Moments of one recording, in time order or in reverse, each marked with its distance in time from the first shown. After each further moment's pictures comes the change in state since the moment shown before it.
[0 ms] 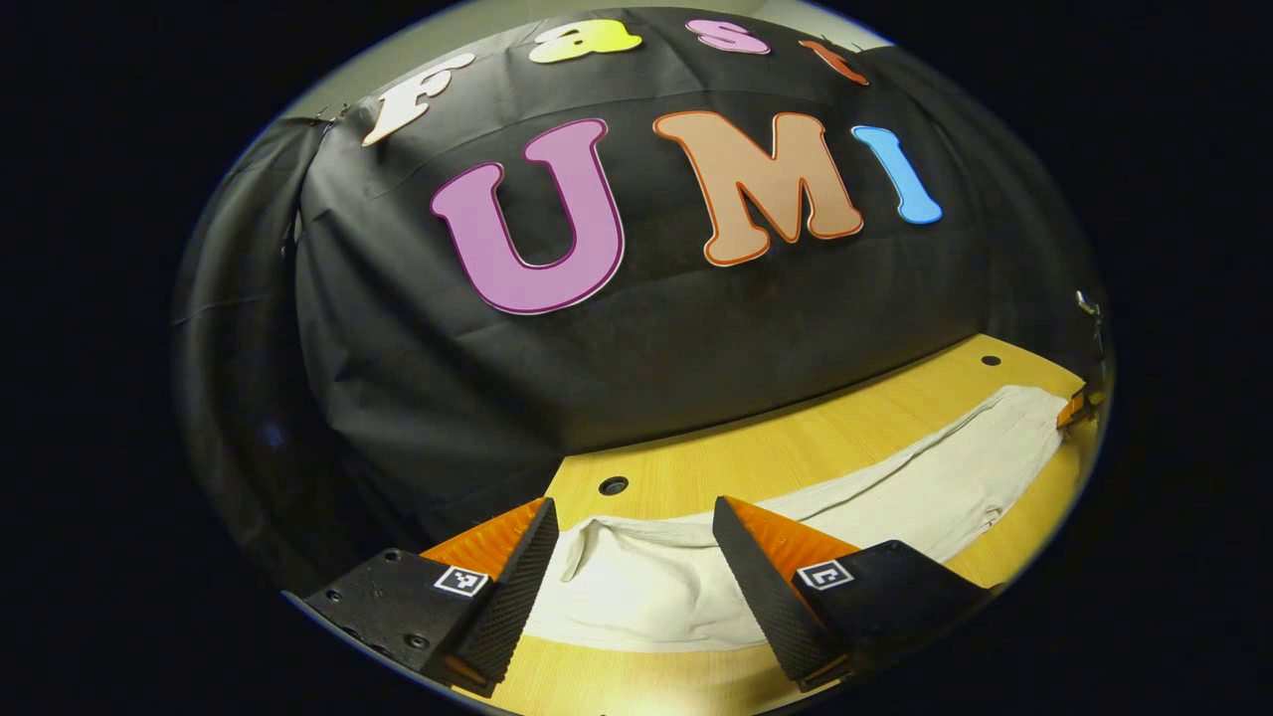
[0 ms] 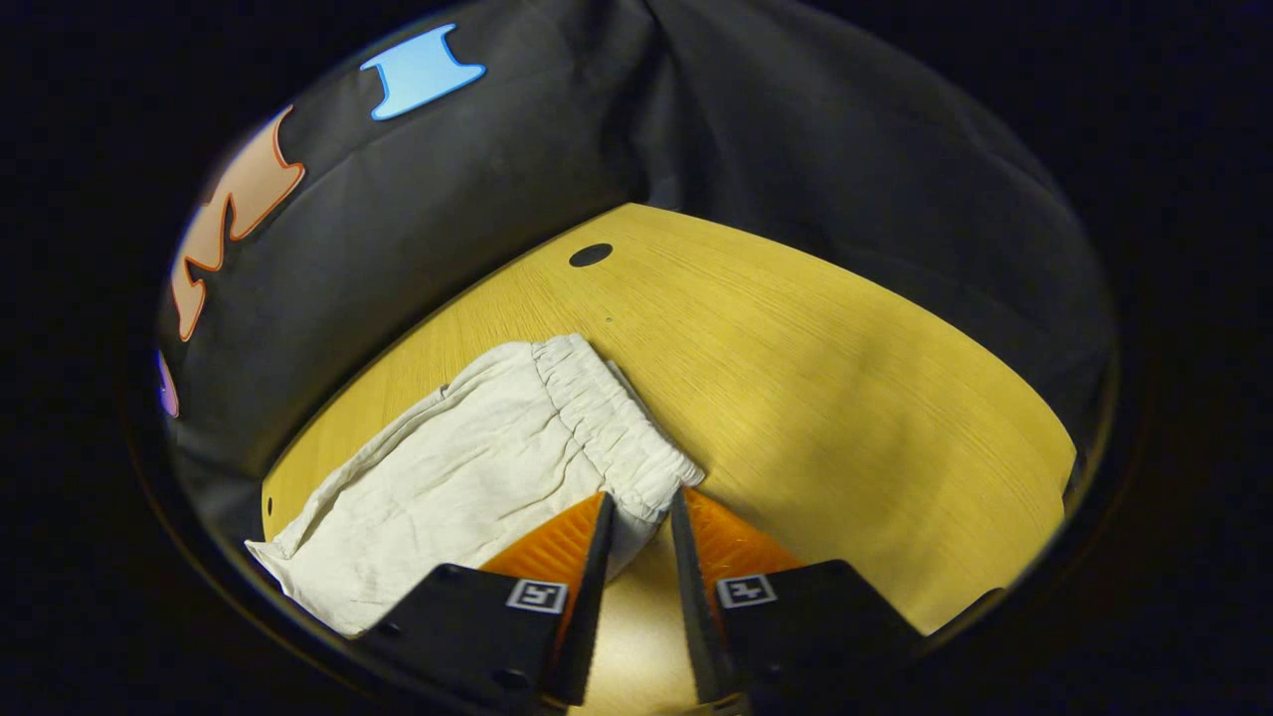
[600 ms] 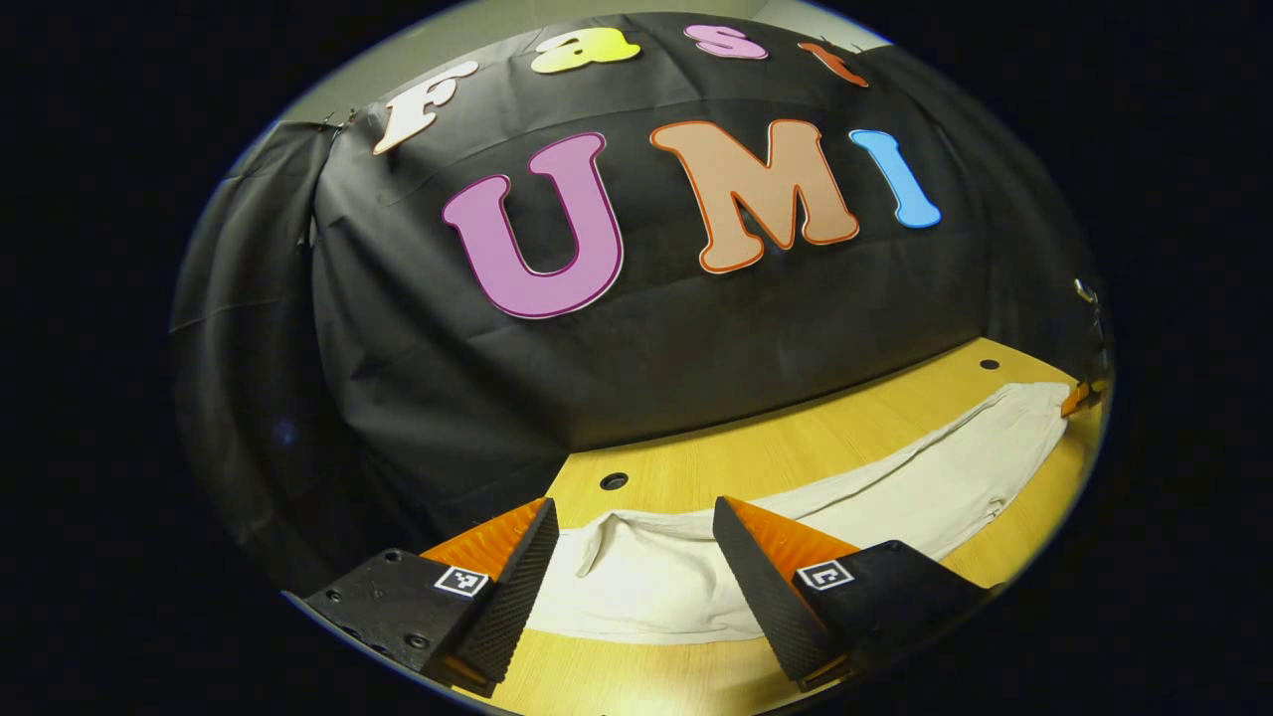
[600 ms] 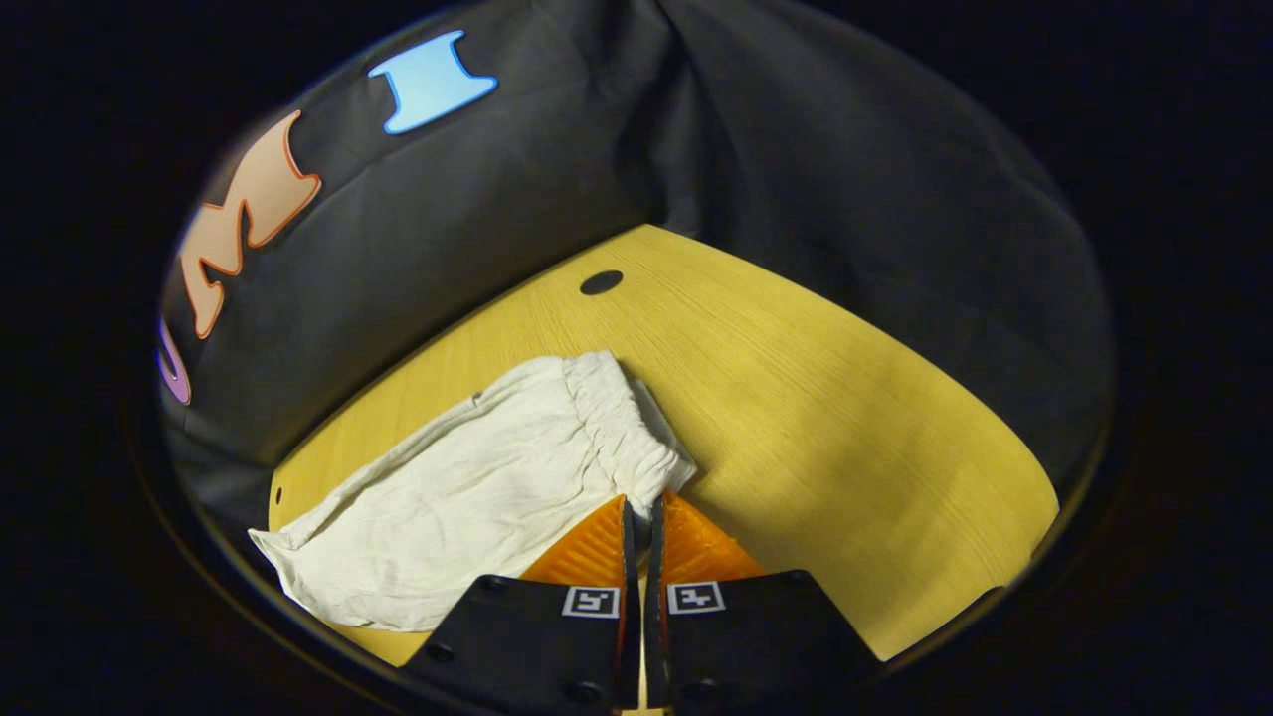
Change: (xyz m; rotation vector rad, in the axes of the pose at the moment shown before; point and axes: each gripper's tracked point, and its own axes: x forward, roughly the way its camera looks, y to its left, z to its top) left arm -0.026 -0.008 0.002 -0.006 -0.014 0.034; right arm -0.023 0.004 0.040 -0.074 -0.084 0.069
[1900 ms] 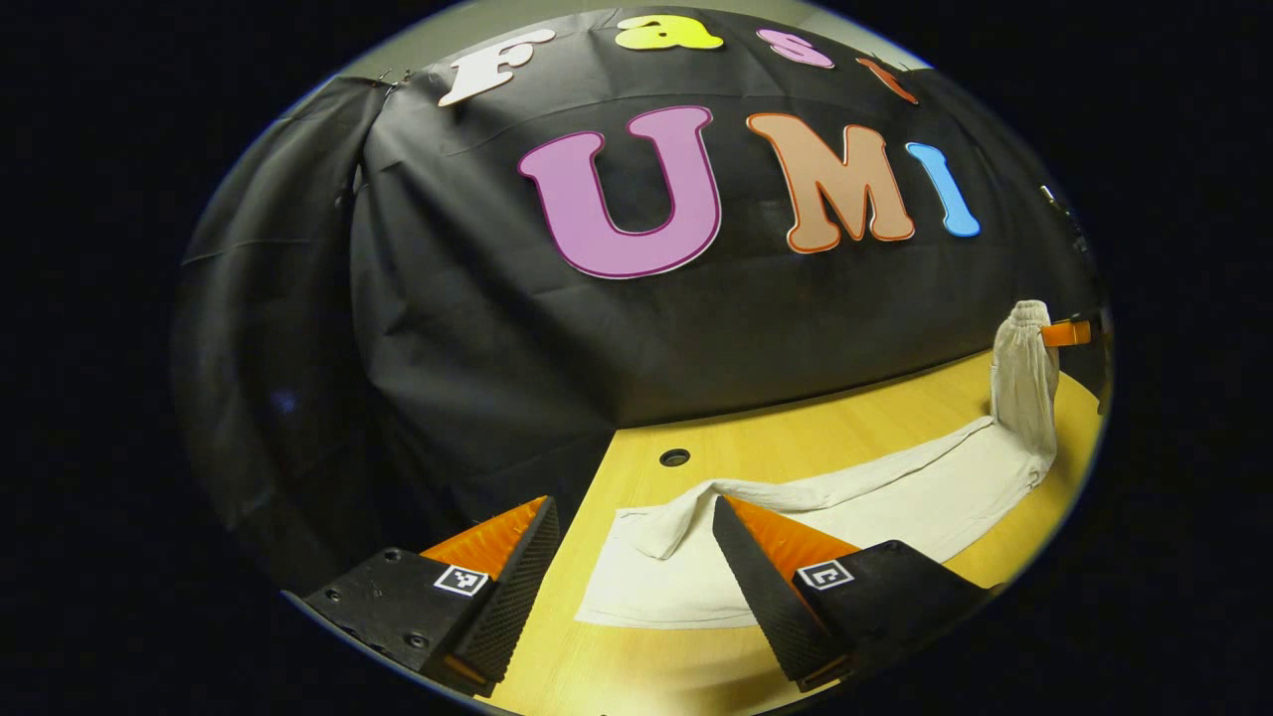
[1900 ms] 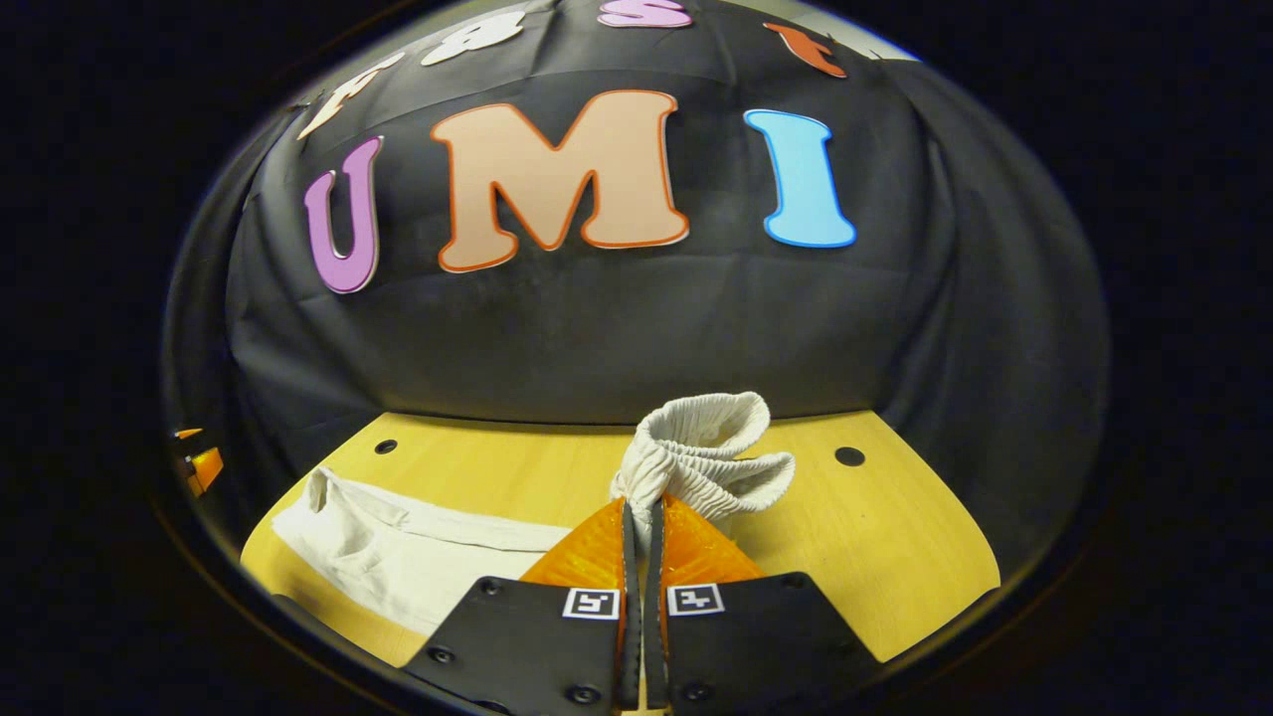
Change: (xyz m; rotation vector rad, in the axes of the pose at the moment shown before) left arm 0.002 0.121 -0.056 -0.072 0.041 0.035; right arm -0.139 0.294 0.006 -0.467 -0.292 0.327
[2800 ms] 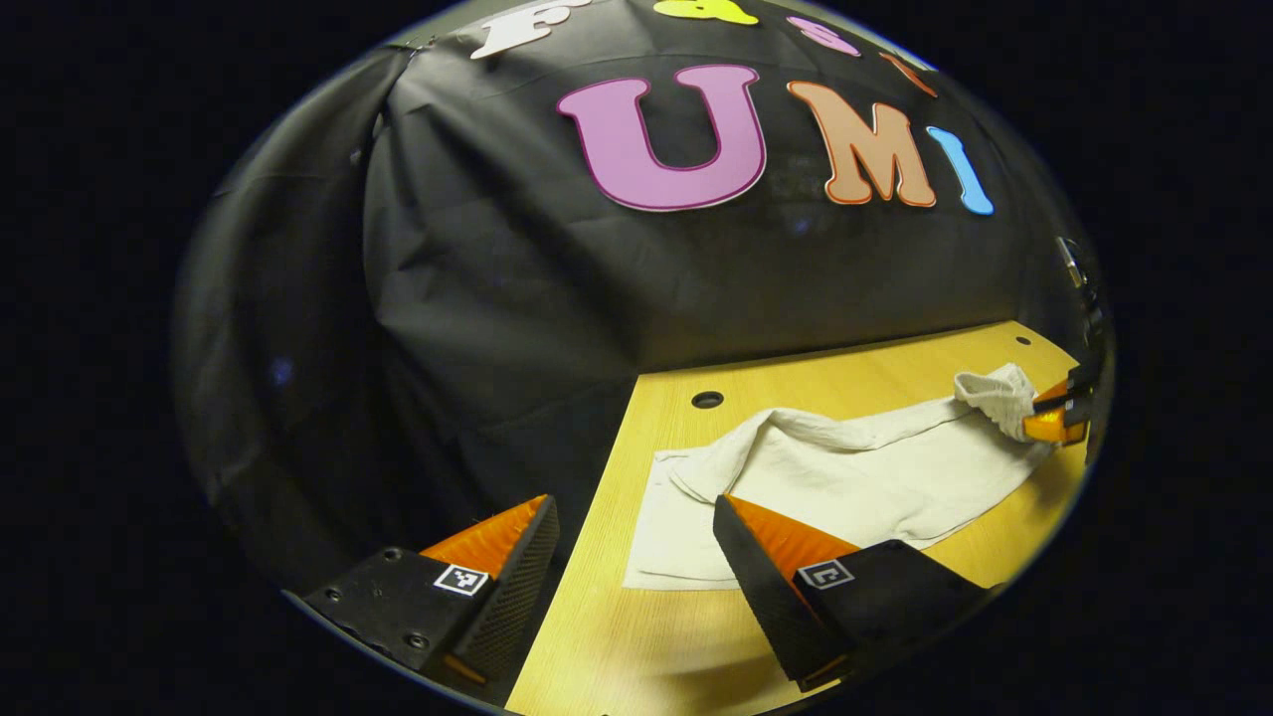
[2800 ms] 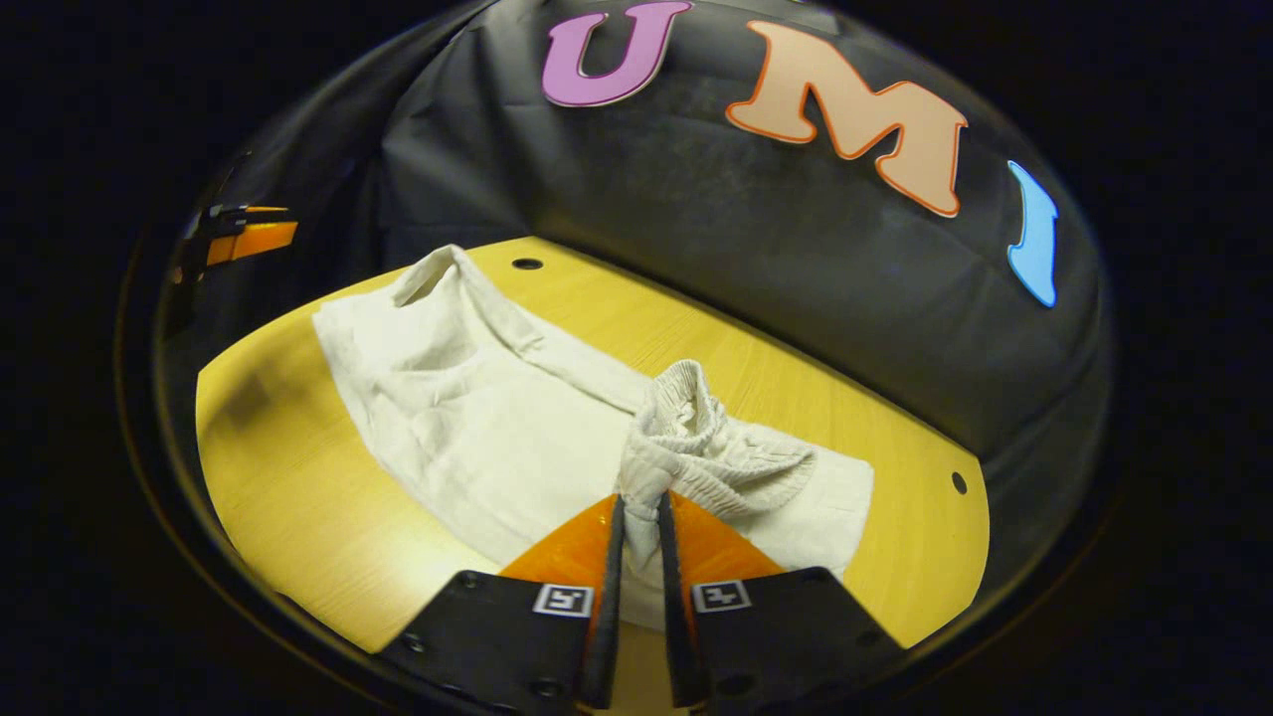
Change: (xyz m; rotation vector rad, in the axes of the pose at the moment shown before) left arm 0.019 0.054 -0.079 -0.046 0.127 -0.028; right arm -0.005 0.145 -0.157 -0.469 0.242 0.277
